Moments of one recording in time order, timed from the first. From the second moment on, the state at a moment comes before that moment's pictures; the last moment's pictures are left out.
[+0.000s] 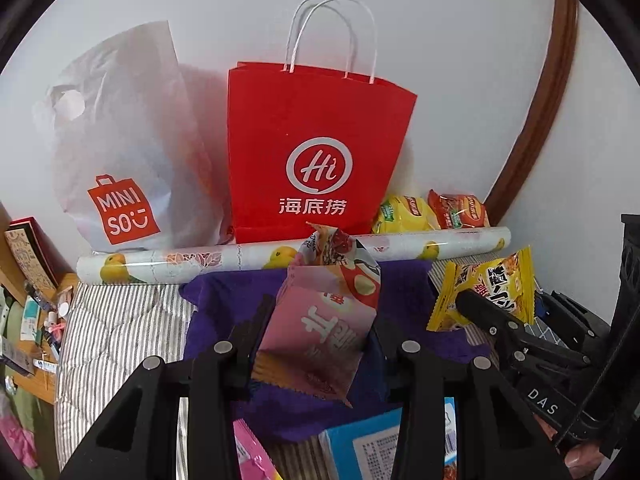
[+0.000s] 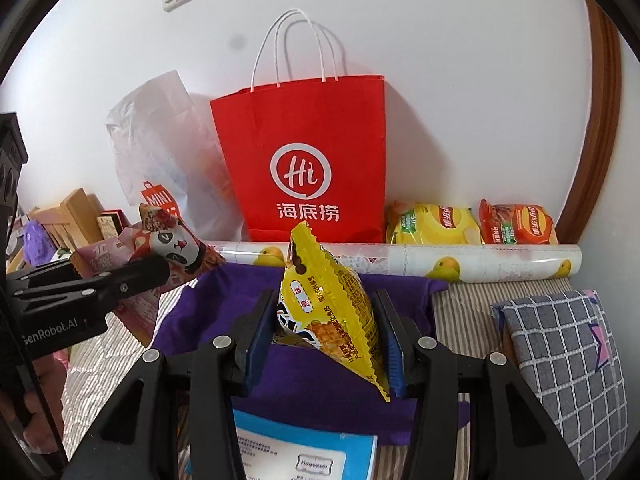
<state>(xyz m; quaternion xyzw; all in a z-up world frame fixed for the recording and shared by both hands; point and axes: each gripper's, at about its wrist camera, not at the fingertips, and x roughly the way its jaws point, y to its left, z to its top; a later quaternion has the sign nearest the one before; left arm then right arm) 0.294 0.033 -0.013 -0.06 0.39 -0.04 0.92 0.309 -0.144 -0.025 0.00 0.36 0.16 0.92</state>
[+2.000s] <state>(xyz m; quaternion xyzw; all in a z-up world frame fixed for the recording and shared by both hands) 0.379 0.057 -0.136 -0.08 0.52 0.00 0.85 0.418 -0.131 -0.130 -0.09 0.48 0.18 0.85</state>
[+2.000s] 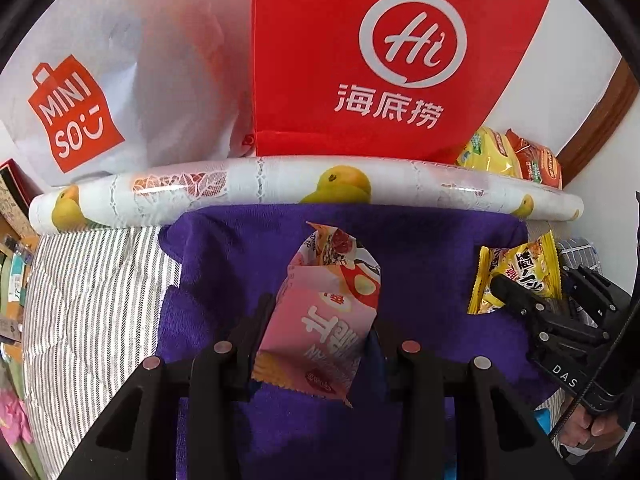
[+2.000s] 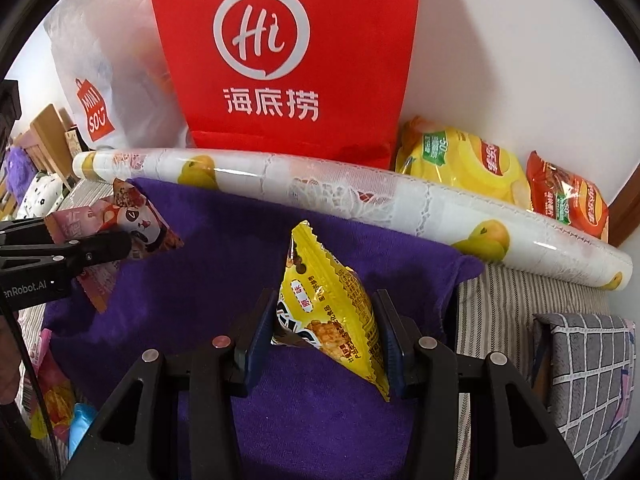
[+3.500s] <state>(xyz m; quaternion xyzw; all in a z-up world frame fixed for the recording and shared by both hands) 0.347 0.033 -0.068 -0.06 0.46 -0.05 0.89 0.331 -0.158 -0.069 -0.03 0.43 0.12 0.89</state>
